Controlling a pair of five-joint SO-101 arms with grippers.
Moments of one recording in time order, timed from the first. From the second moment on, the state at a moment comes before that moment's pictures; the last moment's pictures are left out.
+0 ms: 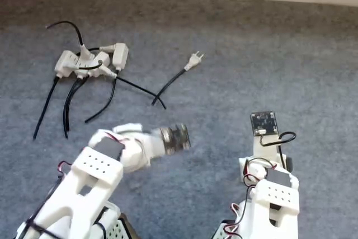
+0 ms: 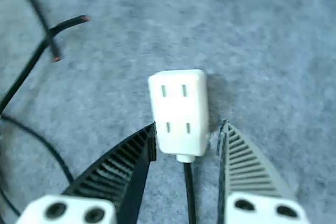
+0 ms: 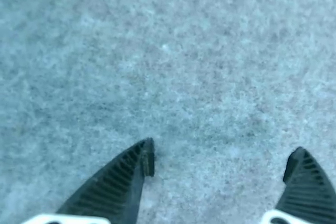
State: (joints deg) left arm 16.4 -44.6 66.4 53.3 -50.2; right arm 9.6 -58.1 87.8 42.5 23.0
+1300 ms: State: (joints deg) left arm 8.0 -7.9 34.7 70.3 -33.6; right arm 9.5 -58.0 87.9 42.3 23.3
